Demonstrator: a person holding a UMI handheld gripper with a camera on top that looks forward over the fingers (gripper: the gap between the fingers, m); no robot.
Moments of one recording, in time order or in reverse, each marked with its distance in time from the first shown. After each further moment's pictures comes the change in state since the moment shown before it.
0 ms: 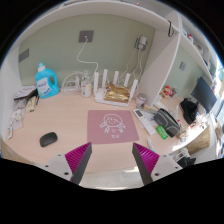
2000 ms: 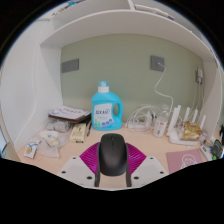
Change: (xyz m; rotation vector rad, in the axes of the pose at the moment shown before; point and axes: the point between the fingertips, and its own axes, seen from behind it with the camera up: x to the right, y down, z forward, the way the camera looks) arm -0.335 -0.105 0.065 0.449 -0.393 -0.095
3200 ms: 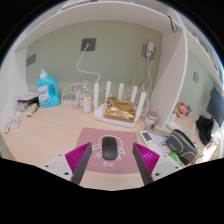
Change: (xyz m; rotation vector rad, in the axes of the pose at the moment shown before) arm 0.351 0.079 -0.114 -0.198 0.227 0.012
